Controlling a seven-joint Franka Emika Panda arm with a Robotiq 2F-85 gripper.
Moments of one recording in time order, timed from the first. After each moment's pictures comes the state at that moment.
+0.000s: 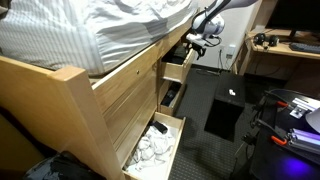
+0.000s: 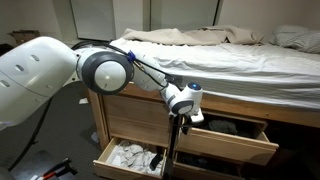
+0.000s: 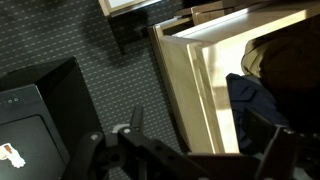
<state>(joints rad) -0.31 0.97 -0.12 -1.42 0.33 2.59 0.92</state>
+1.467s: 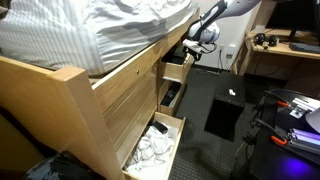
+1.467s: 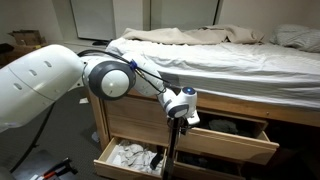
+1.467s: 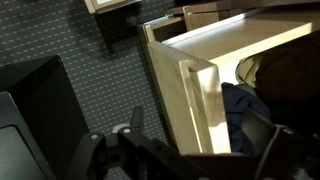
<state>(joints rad) -0.28 1.06 -0.12 -1.37 0.35 2.68 0.91</state>
